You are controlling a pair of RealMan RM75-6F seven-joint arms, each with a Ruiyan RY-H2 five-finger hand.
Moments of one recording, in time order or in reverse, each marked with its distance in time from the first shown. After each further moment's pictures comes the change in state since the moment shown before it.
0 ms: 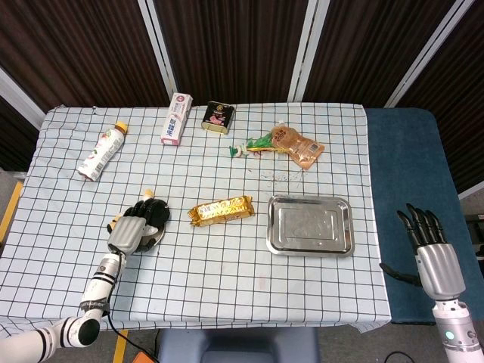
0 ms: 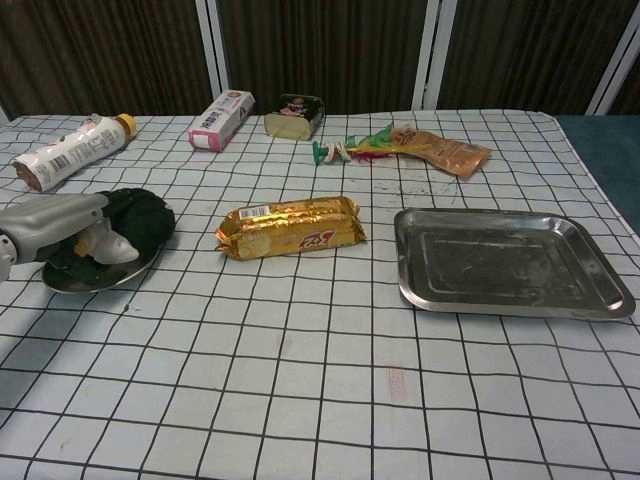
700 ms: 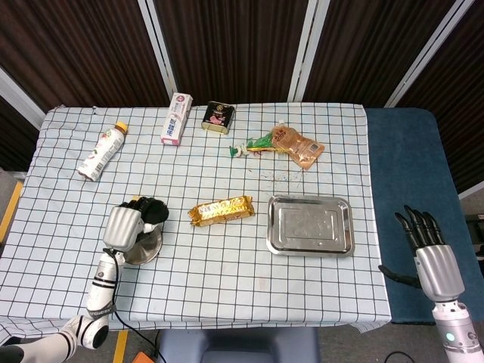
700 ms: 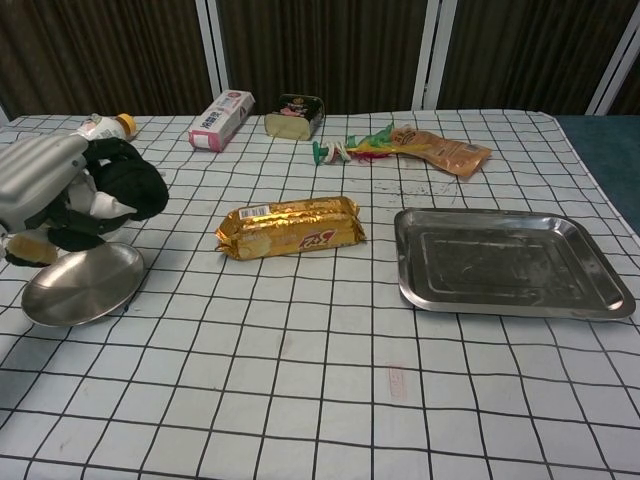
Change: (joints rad) left arm 0.040 -0.215 0.030 0.375 0.368 0.449 -0.287; right arm -0.015 0.006 0.012 -0.003 -0.028 -0.016 0.014
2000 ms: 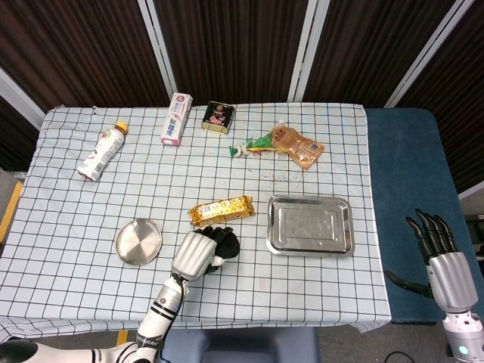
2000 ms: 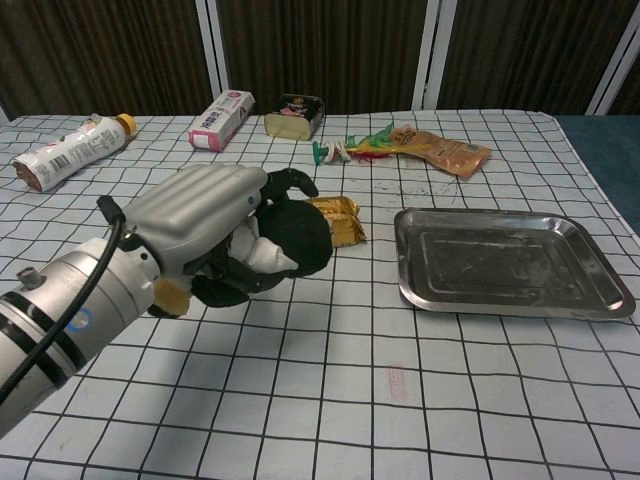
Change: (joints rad) left arm -0.056 -0.056 -0.025 -0.639 -0.115 -0.170 0.608; right arm -0.050 0.026 0.009 -0.004 -0.074 0.094 0.070
